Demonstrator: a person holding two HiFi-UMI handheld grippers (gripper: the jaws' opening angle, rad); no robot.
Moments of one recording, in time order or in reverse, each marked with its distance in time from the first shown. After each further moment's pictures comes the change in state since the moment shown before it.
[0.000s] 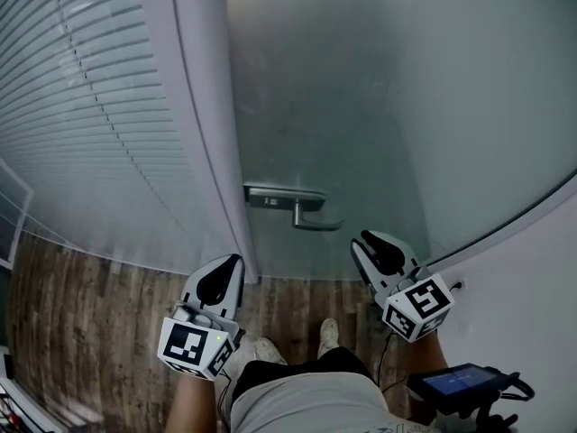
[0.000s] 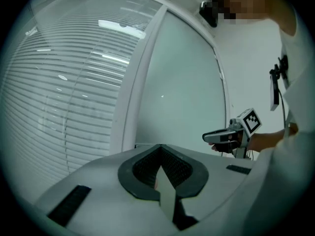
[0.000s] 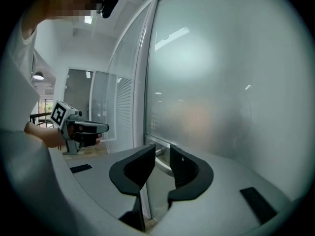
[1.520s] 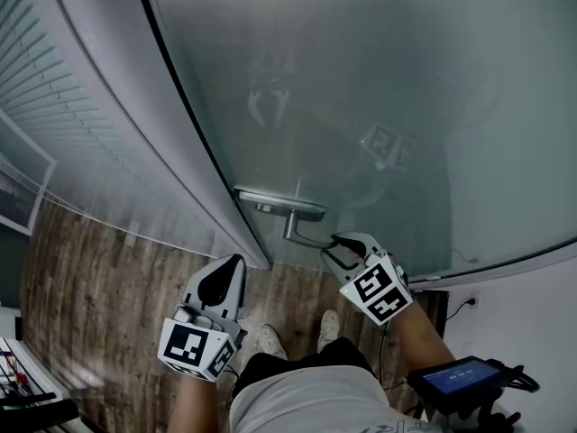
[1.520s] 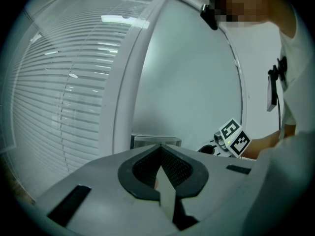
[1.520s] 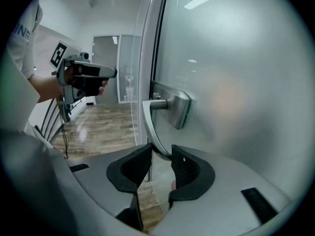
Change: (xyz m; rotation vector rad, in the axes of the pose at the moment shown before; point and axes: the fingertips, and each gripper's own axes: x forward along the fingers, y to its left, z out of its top) left arm 0.029 -0.012 -0.018 -0.026 0.084 0.139; right arm 0.079 0.002 -0.111 -0.272 0.397 0.304
